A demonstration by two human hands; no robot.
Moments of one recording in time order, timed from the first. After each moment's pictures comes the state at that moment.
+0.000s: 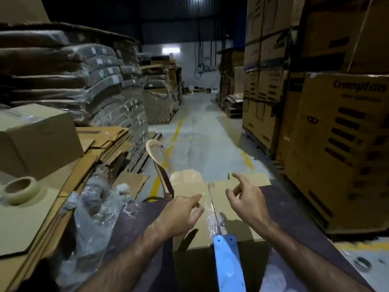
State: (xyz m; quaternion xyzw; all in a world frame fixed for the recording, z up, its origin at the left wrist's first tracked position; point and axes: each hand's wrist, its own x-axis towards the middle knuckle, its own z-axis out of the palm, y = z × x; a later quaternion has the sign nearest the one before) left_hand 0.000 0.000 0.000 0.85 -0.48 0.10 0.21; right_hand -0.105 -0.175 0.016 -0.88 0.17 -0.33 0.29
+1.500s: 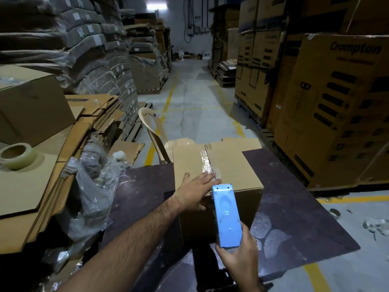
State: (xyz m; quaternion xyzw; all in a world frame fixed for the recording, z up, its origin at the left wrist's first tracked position) left_hand -0.027 -0.011 -0.060 0.83 -0.56 -0.01 -0.06; right_hand -0.226 -0.062 -0.153 -0.81 0.30 -0.31 0.38
